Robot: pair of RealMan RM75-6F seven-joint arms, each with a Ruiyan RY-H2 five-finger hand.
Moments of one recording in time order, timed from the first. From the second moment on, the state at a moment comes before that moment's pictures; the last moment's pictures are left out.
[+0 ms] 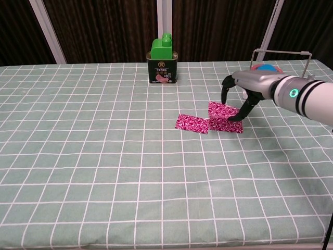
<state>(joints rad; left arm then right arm) 0.00 -1.11 0.00 -1.60 1.50 1.53 0.04 0.83 -1.67 0.22 -1.28 -0.78 0.78 -0.53</state>
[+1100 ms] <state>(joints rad) 0.01 -1.13 0.00 -1.54 1.49 1.52 -0.02 1.03 -1.91 0.23 -1.09 -0.50 0.84 -0.78</state>
